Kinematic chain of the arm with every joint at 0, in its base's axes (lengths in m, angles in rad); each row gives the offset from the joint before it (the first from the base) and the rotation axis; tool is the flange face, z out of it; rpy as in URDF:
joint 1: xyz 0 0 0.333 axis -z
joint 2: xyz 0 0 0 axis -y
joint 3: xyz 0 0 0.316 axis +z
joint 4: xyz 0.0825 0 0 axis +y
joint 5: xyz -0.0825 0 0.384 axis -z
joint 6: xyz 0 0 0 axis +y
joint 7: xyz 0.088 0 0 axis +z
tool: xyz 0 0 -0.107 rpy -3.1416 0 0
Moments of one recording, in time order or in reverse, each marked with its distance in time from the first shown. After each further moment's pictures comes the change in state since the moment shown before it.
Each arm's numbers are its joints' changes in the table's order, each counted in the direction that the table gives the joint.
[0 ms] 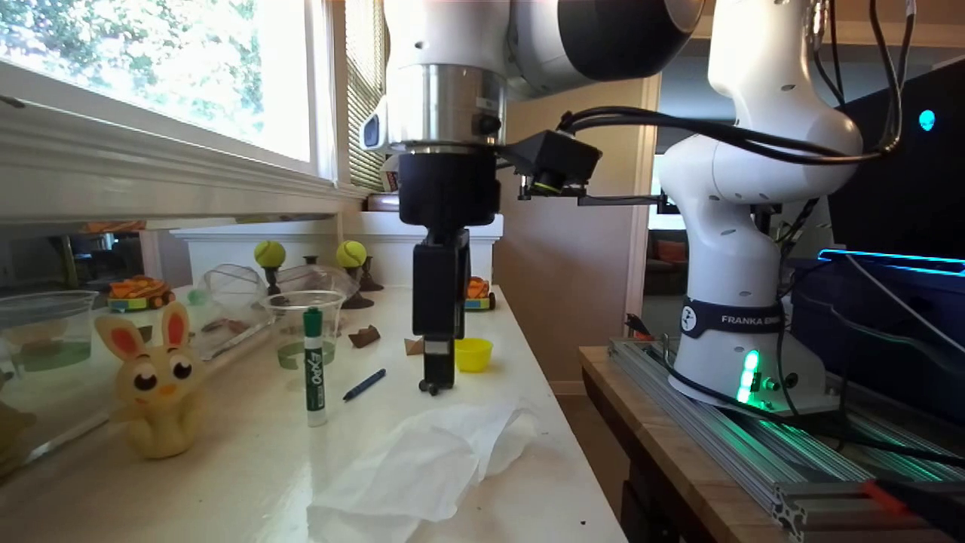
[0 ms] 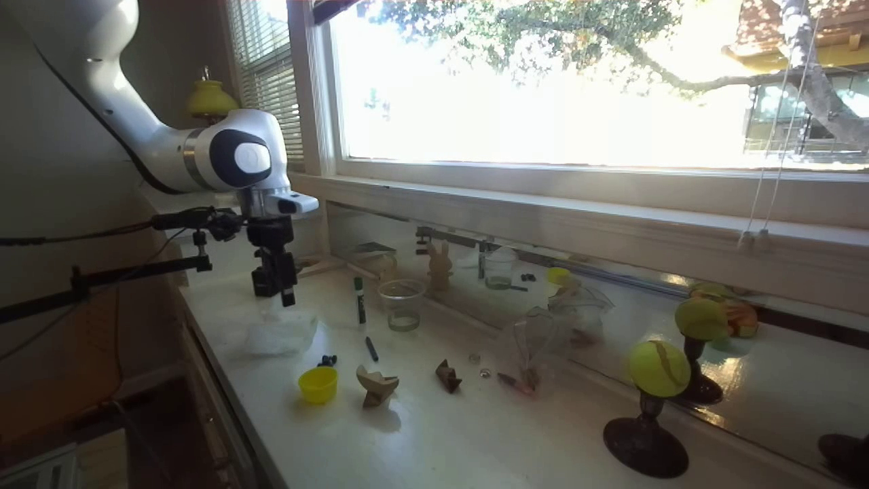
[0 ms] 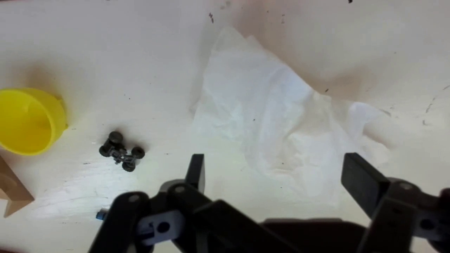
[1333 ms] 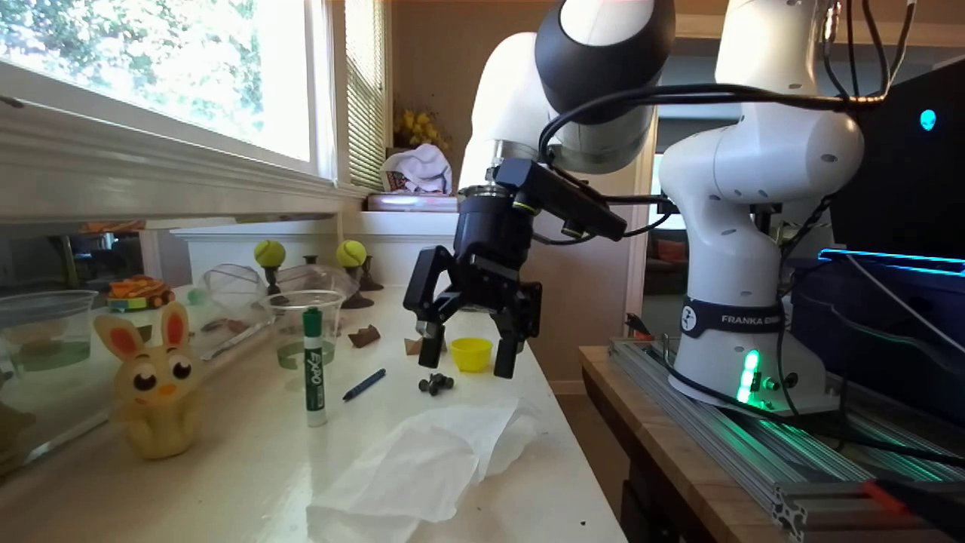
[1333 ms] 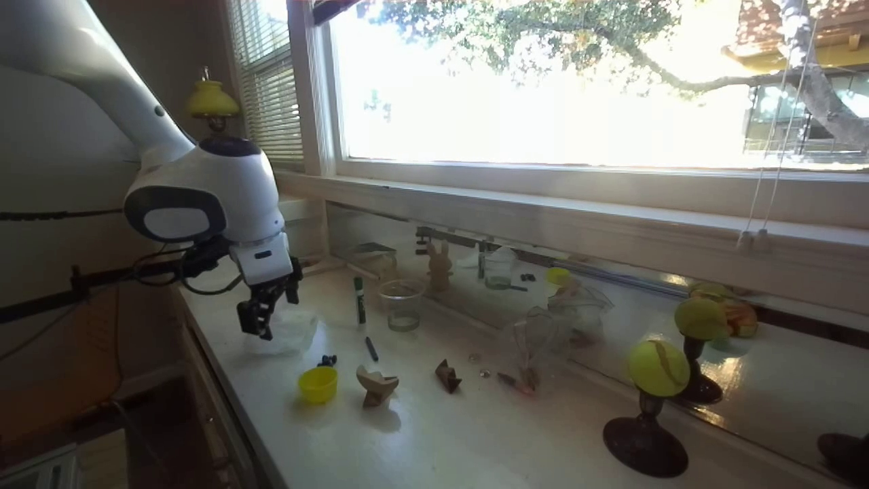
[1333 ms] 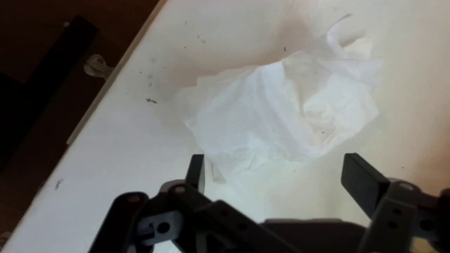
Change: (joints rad) arm -0.032 0.101 -0.041 0.312 -1.019 -0.465 0.109
